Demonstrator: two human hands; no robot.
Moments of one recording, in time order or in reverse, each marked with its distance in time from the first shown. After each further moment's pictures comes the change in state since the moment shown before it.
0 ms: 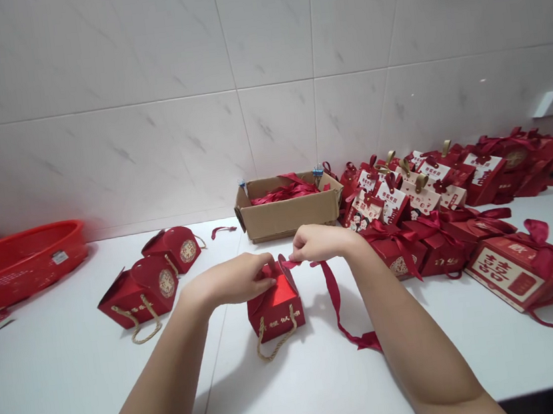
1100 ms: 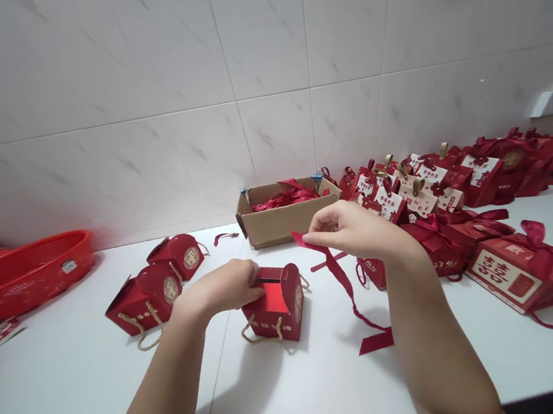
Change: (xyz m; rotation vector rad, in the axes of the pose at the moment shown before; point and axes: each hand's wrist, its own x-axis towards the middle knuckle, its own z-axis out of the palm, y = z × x) left_hand -0.007 -0.005 -0.001 -0.009 0.042 -0.191; right_hand -0.073 -0.013 -0.020 0.140 0.443 -0.106
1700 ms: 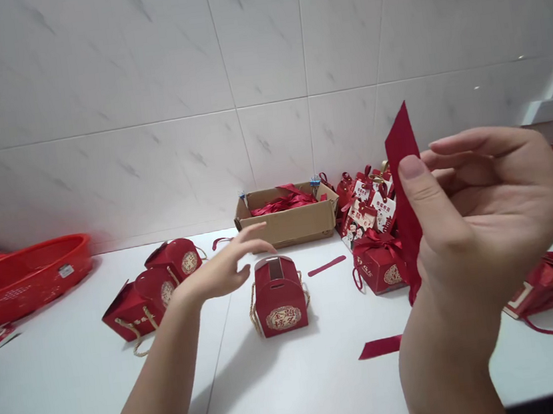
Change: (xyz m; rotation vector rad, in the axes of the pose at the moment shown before) left_hand 0.011 -0.014 -0.010 -0.426 0.358 0.574; right_hand -0.045 -0.024 0.001 0.345 1.386 -0.368
